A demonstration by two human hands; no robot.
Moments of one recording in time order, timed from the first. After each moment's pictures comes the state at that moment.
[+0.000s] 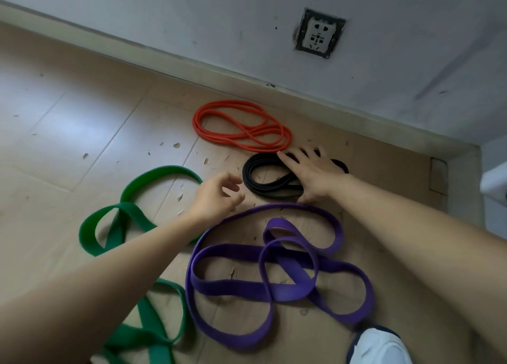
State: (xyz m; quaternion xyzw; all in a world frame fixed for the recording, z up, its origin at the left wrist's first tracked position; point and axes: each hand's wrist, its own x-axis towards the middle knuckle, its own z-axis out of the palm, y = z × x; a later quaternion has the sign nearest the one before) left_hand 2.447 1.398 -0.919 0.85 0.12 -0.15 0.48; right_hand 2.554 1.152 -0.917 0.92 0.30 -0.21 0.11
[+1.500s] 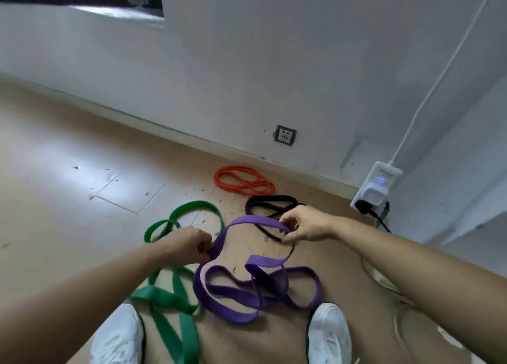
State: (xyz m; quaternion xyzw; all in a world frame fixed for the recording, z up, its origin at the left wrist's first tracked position) left_hand 2.280 1.459 -0.732 0.95 -0.14 -0.23 0.13; right_hand 2.362 1.143 -0.677 0.90 0.24 -0.31 -0.19
